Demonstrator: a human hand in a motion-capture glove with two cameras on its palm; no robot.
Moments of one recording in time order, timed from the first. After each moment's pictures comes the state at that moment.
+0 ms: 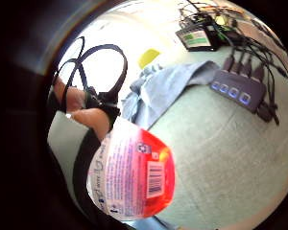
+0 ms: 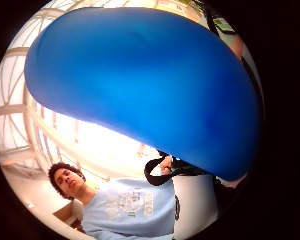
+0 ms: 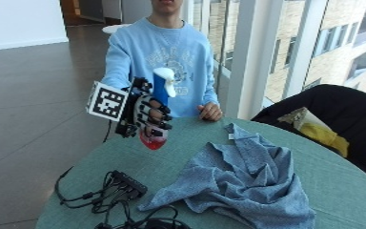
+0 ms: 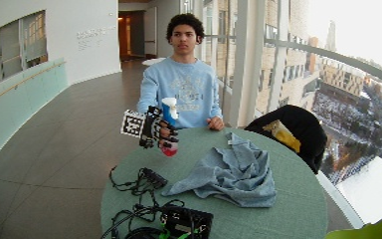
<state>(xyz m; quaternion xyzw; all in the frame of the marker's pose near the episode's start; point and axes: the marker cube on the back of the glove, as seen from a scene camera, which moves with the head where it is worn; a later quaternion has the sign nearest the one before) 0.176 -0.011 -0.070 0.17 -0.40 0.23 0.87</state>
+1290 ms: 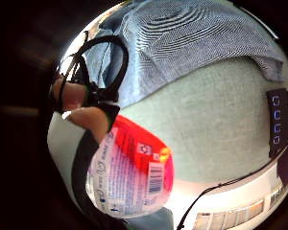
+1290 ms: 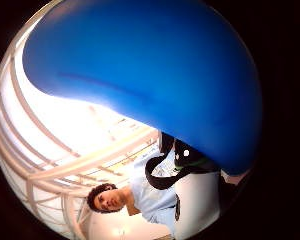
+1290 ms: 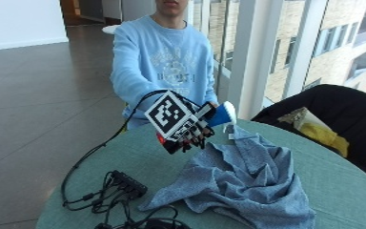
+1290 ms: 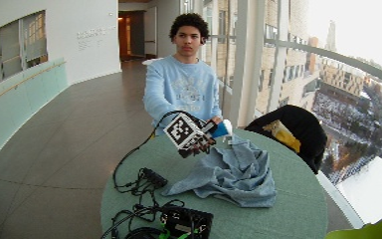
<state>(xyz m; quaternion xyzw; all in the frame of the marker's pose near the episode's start) 0.141 -0.124 -0.024 -0.25 -0.36 0.25 0.86</state>
